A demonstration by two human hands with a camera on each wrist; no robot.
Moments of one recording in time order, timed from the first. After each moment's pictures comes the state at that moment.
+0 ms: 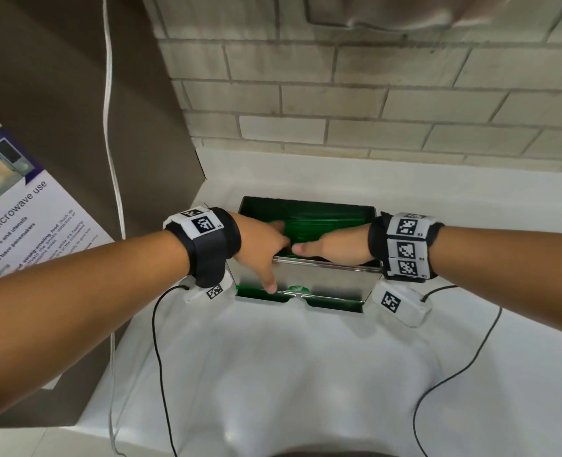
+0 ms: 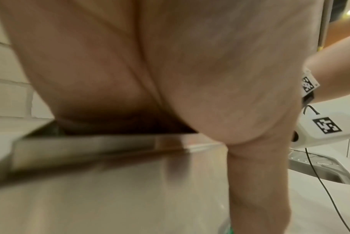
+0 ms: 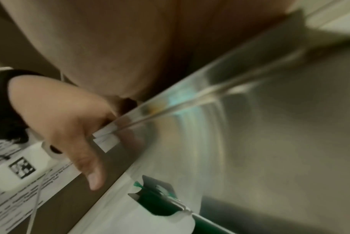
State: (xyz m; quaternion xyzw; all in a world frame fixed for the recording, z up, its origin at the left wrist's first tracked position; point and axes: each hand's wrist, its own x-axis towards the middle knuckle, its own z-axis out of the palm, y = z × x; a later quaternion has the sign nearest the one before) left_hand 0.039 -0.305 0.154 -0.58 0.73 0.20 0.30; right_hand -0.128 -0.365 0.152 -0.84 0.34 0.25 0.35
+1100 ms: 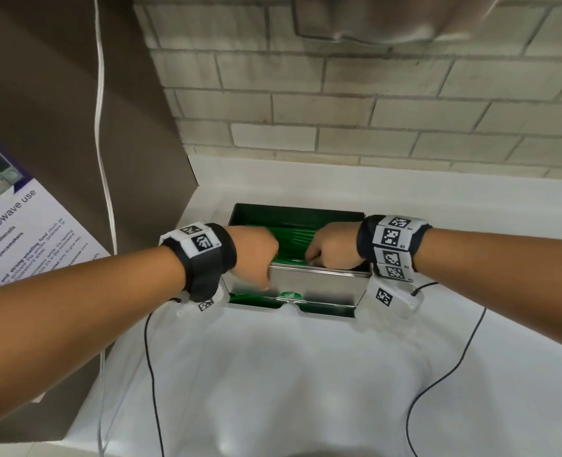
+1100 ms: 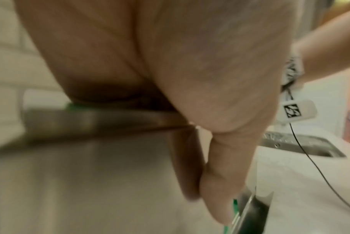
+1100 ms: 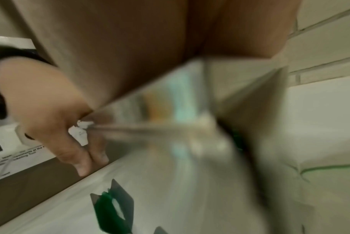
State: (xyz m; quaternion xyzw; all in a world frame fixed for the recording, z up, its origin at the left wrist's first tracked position) left_hand 0.030 -0.300 0.150 -0.61 0.74 0.16 0.25; right_hand -0.132 -0.386 0.145 -0.92 0.24 0.29 0.13
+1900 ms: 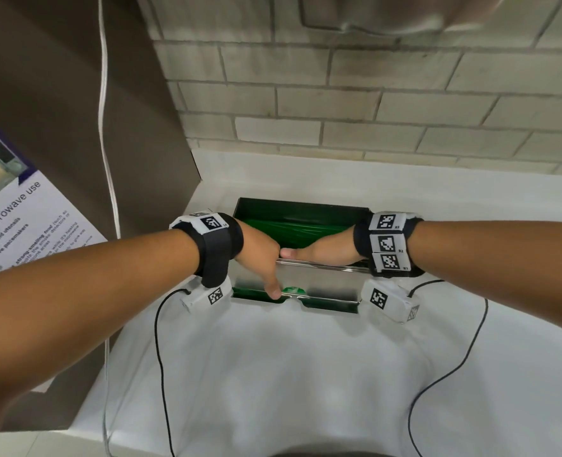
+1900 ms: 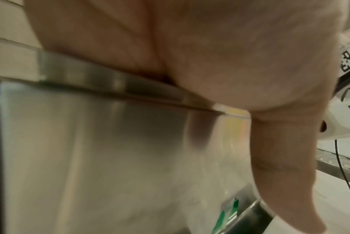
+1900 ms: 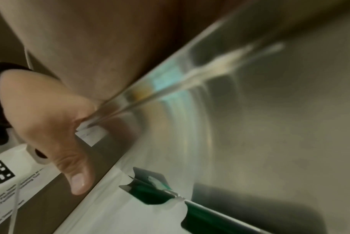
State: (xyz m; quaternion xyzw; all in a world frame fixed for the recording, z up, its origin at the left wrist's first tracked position) left_hand 0.034 -0.313 0.137 -0.61 0.66 0.31 0.30; right_hand -0.116 -0.366 0.138 -0.80 0.33 0.31 0.39
